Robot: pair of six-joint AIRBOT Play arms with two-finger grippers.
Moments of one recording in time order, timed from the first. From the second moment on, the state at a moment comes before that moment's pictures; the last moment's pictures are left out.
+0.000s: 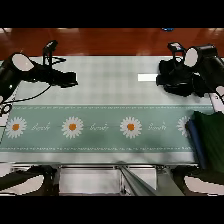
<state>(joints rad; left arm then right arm) -0.13 -1.33 1.21 1.07 -1.01 -1.41 0.19 -1.43 1.39 -1.62 1.24 1.72</state>
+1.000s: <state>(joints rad) 0.18 -1.06 0.95 1.08 -0.86 -1.39 -0.19 -1.65 1.51 -1.69 0.99 1.61</state>
